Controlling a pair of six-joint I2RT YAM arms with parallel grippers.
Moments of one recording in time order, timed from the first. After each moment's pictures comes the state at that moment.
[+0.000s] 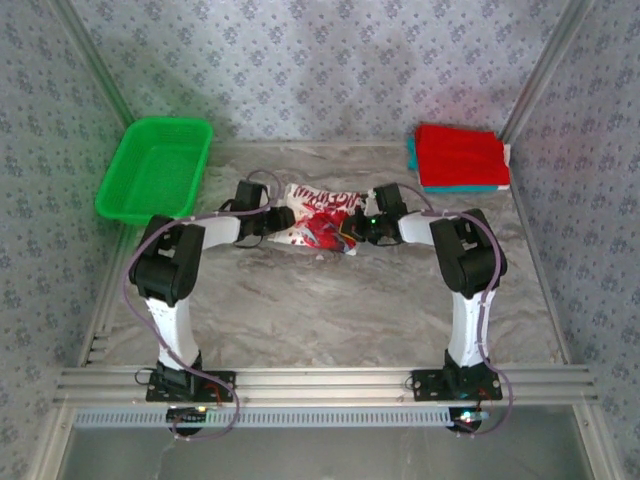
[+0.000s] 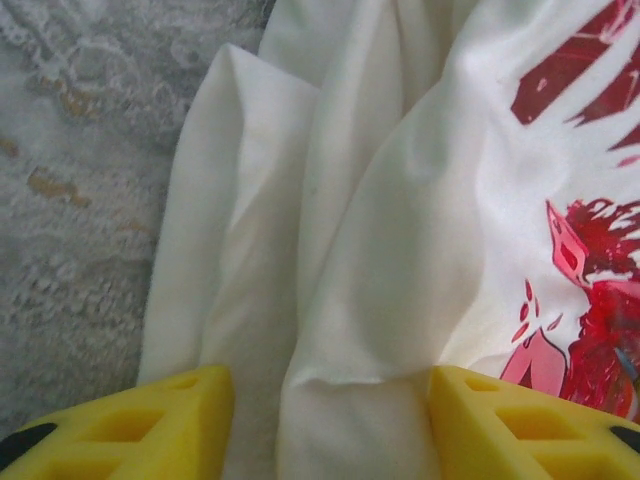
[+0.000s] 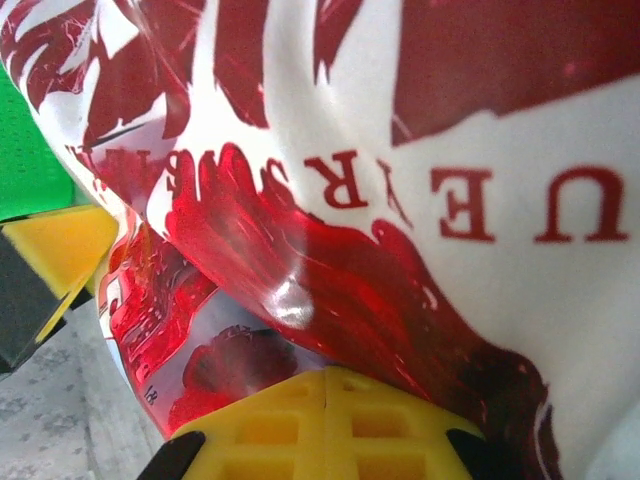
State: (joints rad) left arm -0.34 1.93 1.11 -0.01 0.29 -0.55; right arm 0.35 2.01 1.14 0.02 -0.61 0.70
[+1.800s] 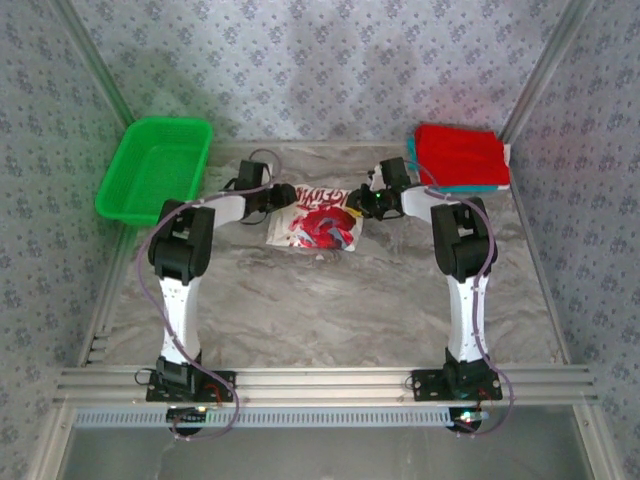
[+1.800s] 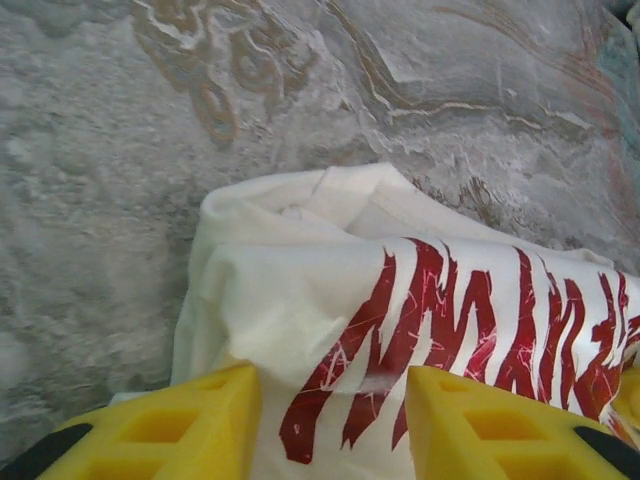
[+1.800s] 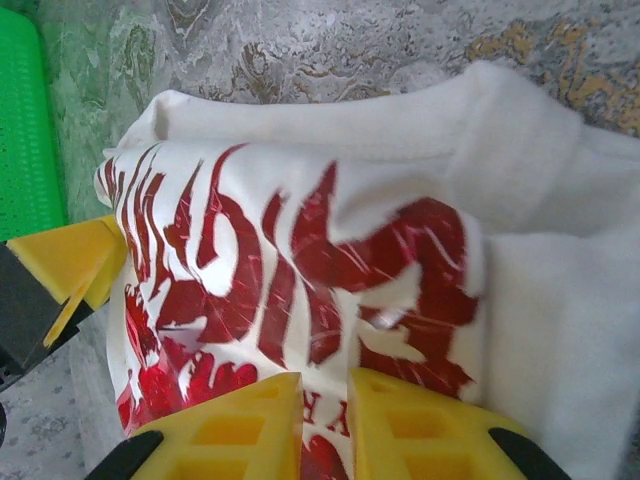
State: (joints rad) left arm -0.29 2.17 1.43 -0.02 0.38 -0.57; right arm 0.26 2.18 1.48 -0.19 -0.61 0.65
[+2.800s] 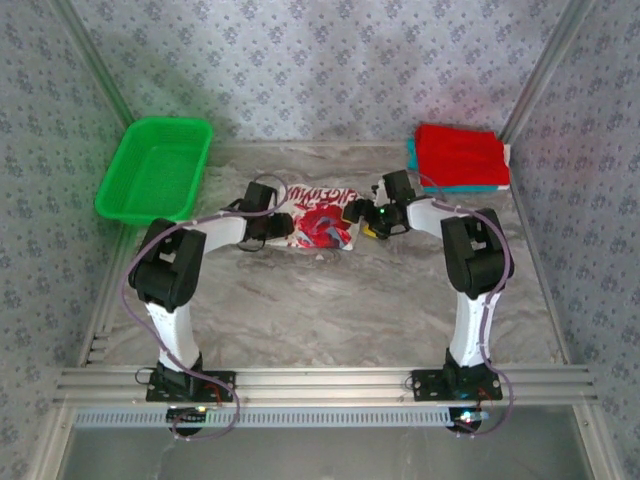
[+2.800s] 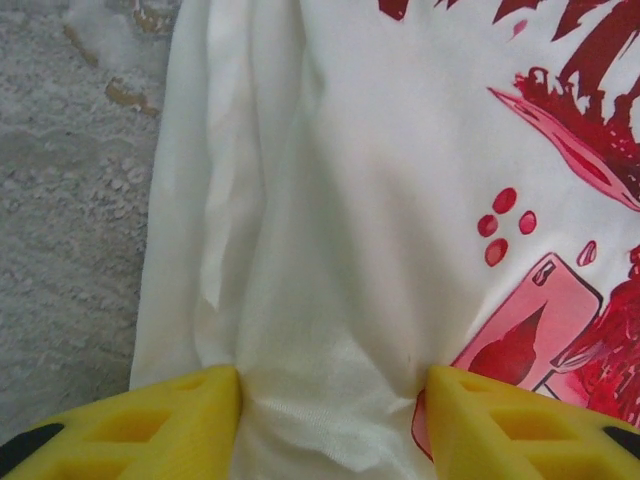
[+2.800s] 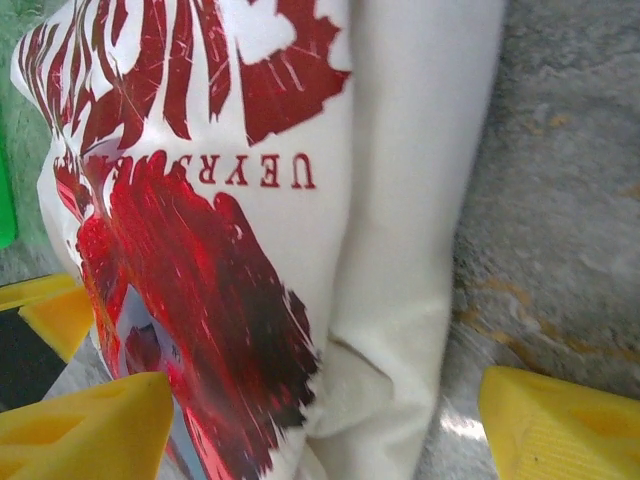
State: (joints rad) left arm -0.41 1.91 1.13 -0.17 0.11 -0.52; right arm 0.29 2.00 1.25 -0.22 -0.54 0.62
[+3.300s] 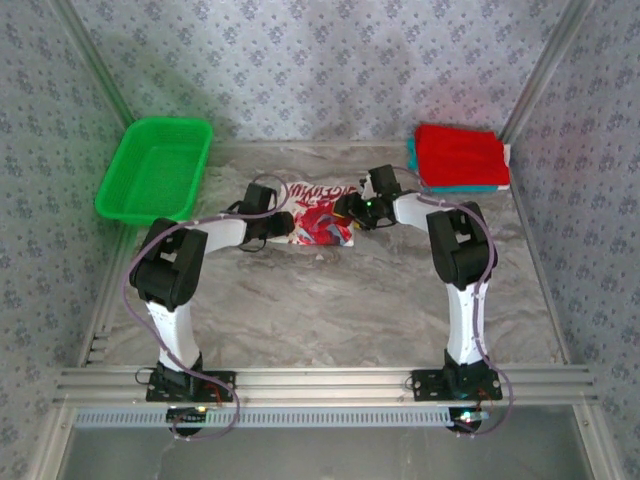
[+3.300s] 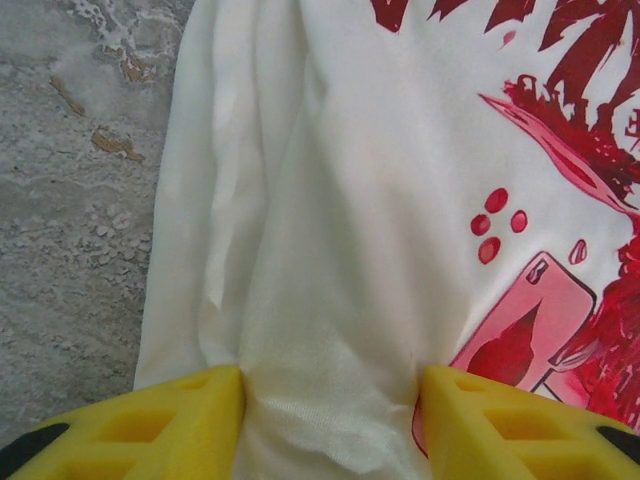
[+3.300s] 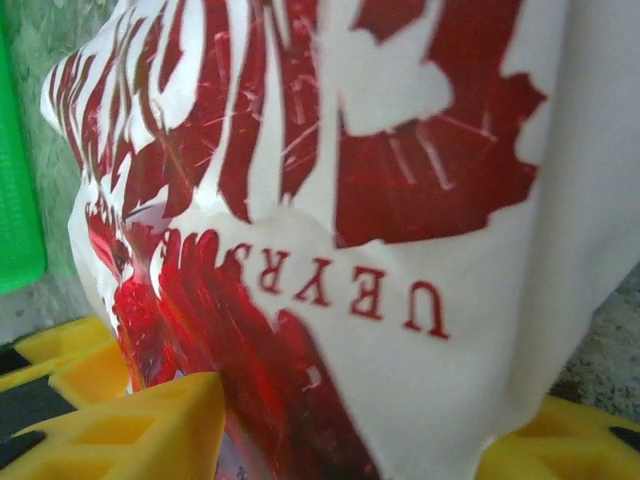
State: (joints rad) left arm -0.41 1.91 1.10 -0.08 0.11 -0.52; right arm 0.34 2.12 1.39 -0.18 -0.53 0.71
